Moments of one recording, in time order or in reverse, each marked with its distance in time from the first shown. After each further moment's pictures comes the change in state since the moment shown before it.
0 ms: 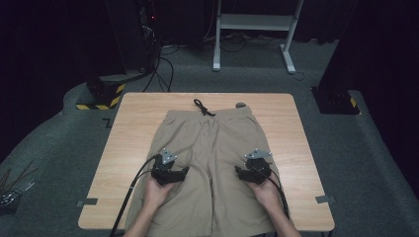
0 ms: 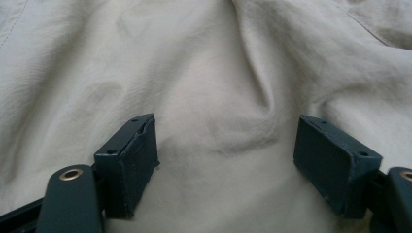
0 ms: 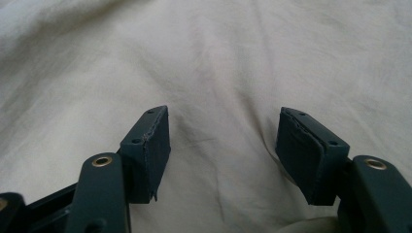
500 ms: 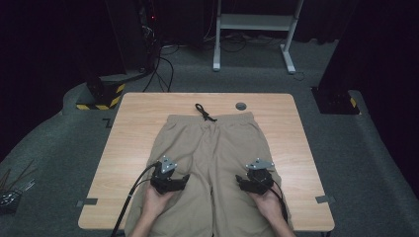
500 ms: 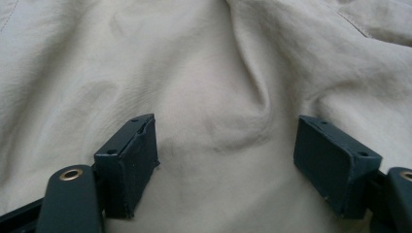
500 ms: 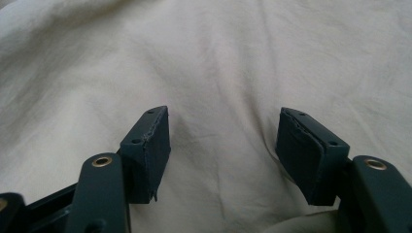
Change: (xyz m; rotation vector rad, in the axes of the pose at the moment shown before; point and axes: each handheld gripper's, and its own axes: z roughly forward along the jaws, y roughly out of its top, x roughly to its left) left arm -0.016 -0.016 -0.018 -0.003 -0.032 0.021; right arm 0.016 -0.022 -0.021 -0.003 0.014 -0.012
